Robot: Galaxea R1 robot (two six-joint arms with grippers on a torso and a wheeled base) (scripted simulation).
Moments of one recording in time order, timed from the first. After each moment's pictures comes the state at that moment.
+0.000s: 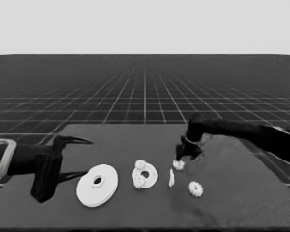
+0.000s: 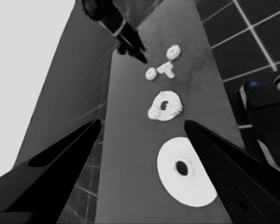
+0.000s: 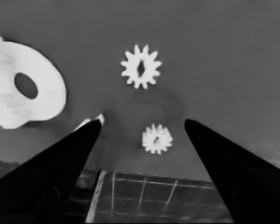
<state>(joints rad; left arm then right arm) -0.34 1.76 -0.42 0.31 0.68 0.35 0.03 2.52 -1.37 -0.18 -1.48 1.02</state>
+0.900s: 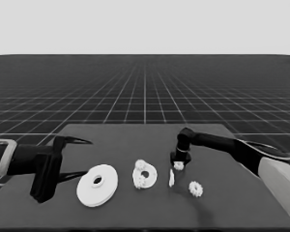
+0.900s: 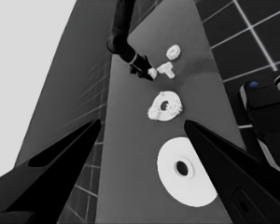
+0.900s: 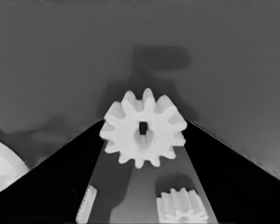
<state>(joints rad) -0.34 1.75 -0.42 0.31 0.68 0.35 -0.15 2.72 -1.82 -0.27 -1.36 0.92</state>
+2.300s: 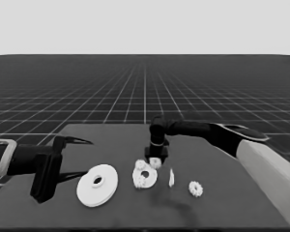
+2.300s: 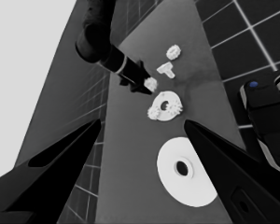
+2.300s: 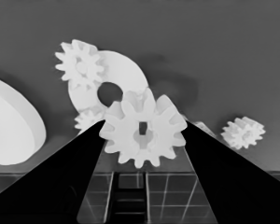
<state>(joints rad) -0.34 1.75 -0.42 0.31 0.68 0.35 0.01 2.92 -1.57 -0.18 -1.53 1.35</state>
